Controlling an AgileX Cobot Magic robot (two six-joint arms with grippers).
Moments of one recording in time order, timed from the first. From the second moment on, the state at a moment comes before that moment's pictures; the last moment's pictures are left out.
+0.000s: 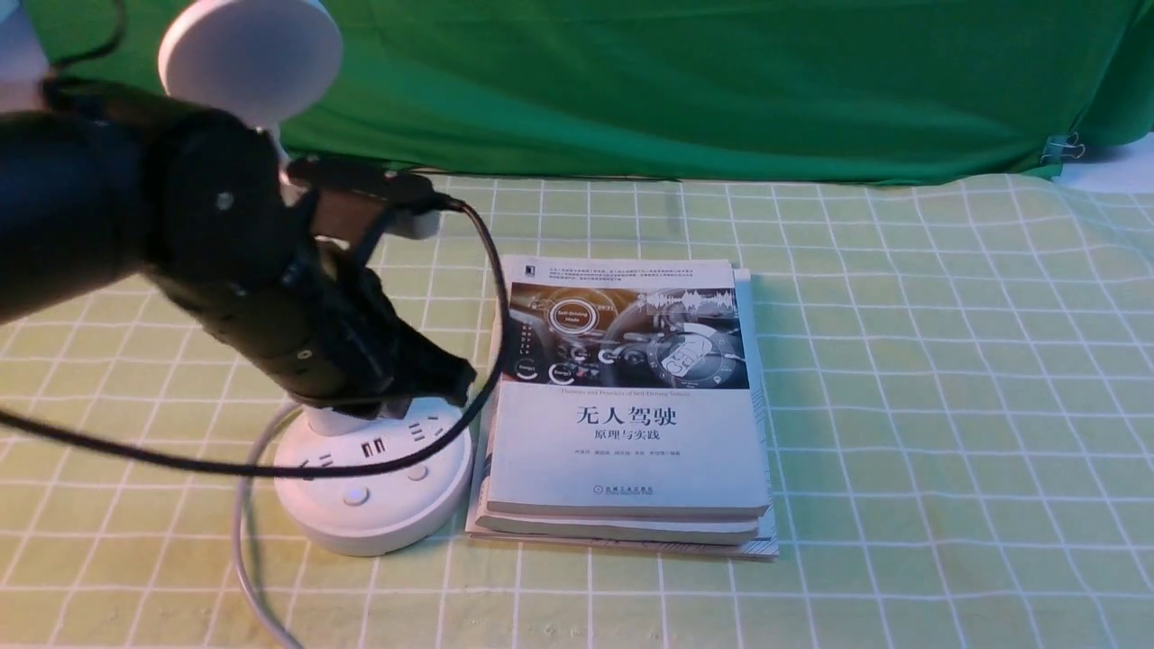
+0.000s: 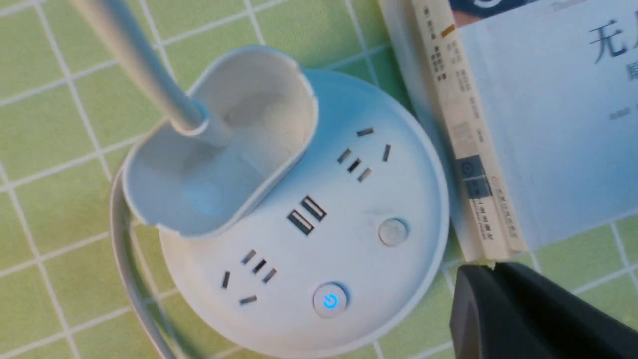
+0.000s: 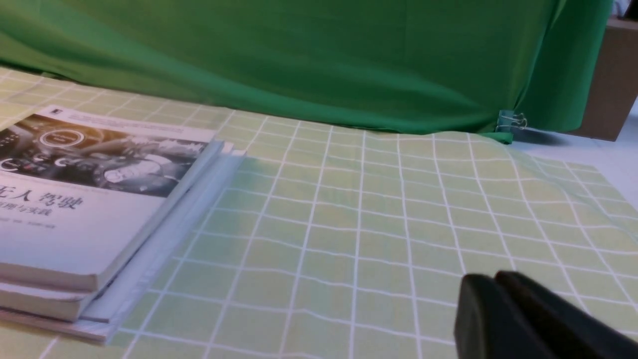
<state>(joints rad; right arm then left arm) 0.10 0.00 0.01 0.11 0.22 -0.19 -0.41 1.48 -1.07 -0.08 0.78 0.03</state>
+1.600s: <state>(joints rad) 0.10 0.00 0.01 0.11 0.22 -0.19 -0.06 0.29 -0.23 0.03 -0.06 0.10</state>
